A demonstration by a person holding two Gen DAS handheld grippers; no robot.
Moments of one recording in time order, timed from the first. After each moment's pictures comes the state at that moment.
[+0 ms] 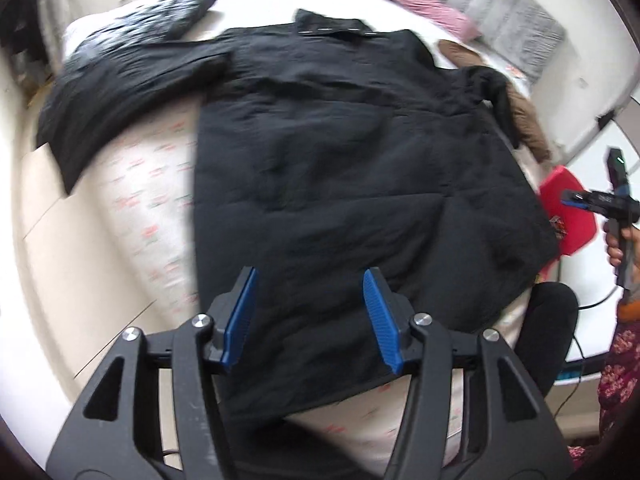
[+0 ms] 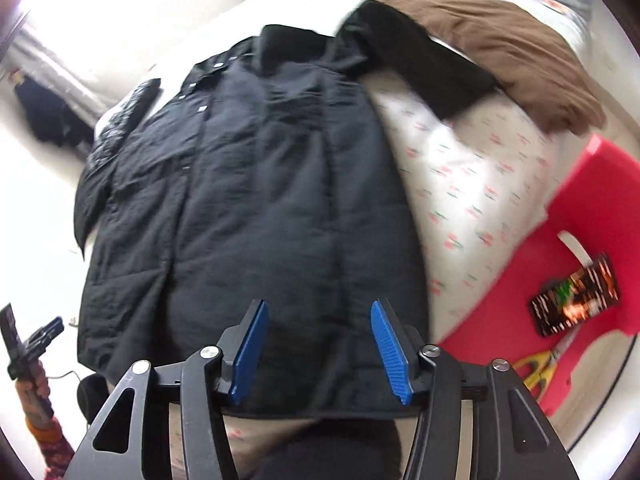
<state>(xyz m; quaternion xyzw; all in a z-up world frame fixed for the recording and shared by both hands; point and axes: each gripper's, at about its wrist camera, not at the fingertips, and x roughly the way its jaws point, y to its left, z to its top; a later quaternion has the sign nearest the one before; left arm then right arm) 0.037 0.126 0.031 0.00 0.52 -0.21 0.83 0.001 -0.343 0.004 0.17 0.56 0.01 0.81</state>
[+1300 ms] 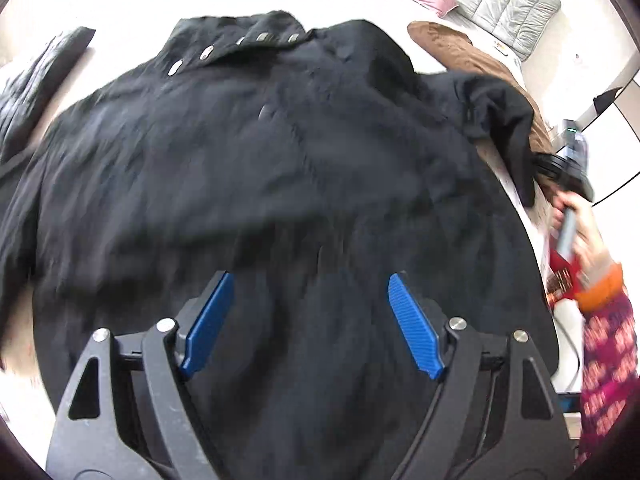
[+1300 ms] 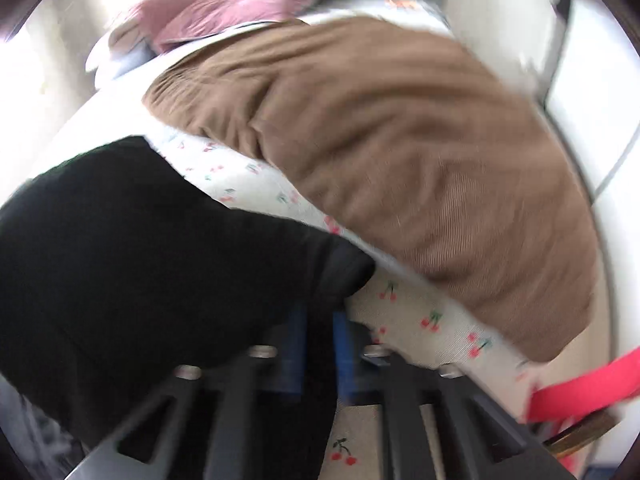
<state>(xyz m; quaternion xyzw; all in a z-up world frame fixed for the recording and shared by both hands) 0.270 -0.070 0.002 0.04 0.54 -0.25 0.80 0.227 -0.550 -0.068 0.17 0.44 -0.30 0.83</state>
